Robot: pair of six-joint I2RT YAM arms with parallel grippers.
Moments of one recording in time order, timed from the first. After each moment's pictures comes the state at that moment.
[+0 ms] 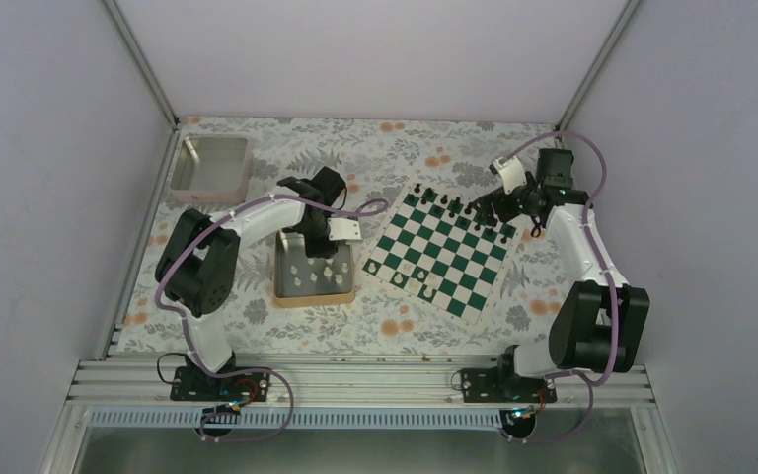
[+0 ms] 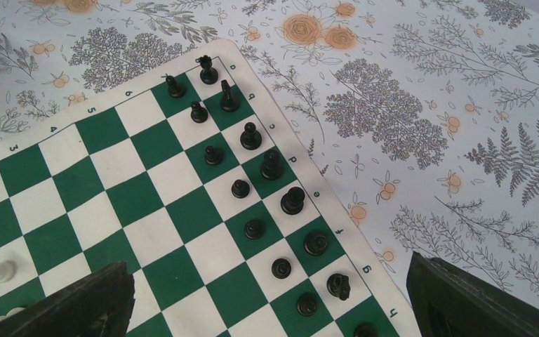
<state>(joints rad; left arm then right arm) -0.56 1.84 1.30 -0.87 0.12 0.83 -0.10 1.43 1.10 -0.57 -0.41 -0.53</state>
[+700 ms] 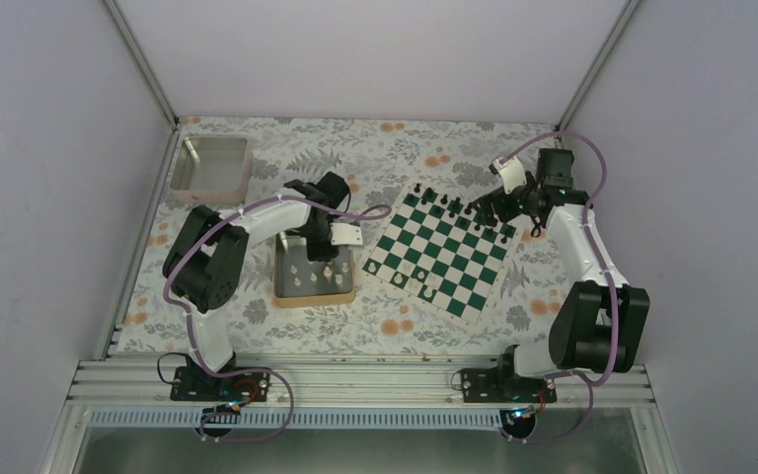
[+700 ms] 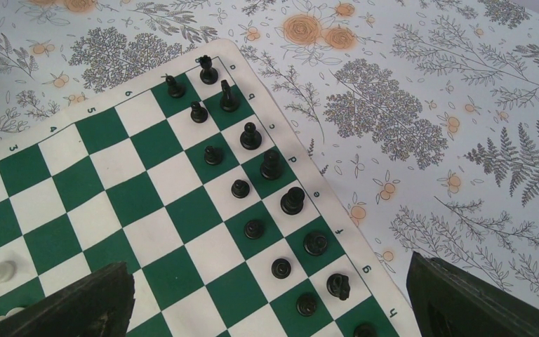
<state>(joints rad) -0.57 1.88 1.30 -0.87 0.11 0.83 -0.10 1.43 1.10 -0.57 -0.41 -0.53</state>
